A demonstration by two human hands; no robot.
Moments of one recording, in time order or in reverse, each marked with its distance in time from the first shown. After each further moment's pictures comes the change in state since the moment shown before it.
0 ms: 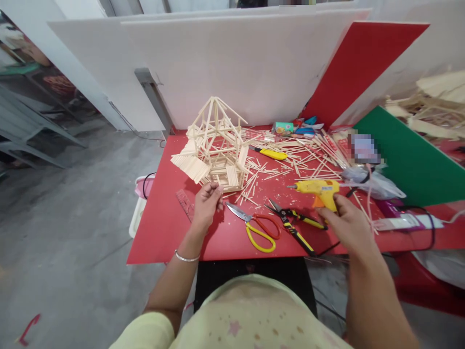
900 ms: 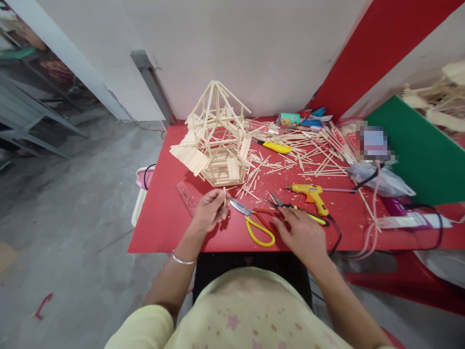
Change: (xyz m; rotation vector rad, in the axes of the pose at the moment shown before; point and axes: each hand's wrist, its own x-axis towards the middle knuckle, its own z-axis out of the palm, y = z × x) left_hand -0.029 -0.012 -0.006 -0.161 -0.173 -0.238; right_hand -0.050 0.020 0.079 -0.414 -0.078 -0.454
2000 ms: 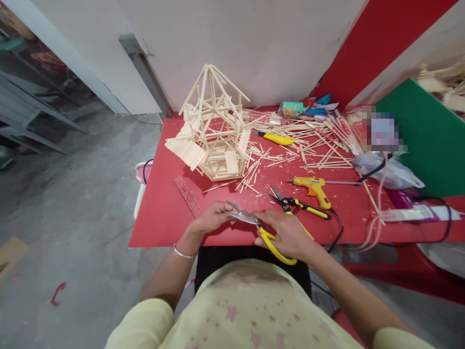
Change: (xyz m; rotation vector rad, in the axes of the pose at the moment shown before) left_hand -0.006 -0.015 -0.007 0.326 -0.452 -0.103; right_hand 0.023 -0.038 -0.021 0.299 -0.420 -0.346
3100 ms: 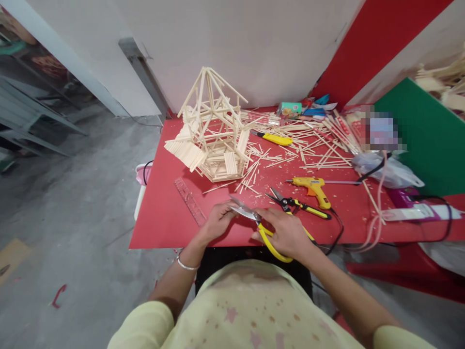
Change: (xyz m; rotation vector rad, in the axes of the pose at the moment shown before) left_hand 0.000 -0.011 0.016 0.315 0.272 0.298; right_hand 0.001 -0.001 0.010 -0.094 0.100 0.112
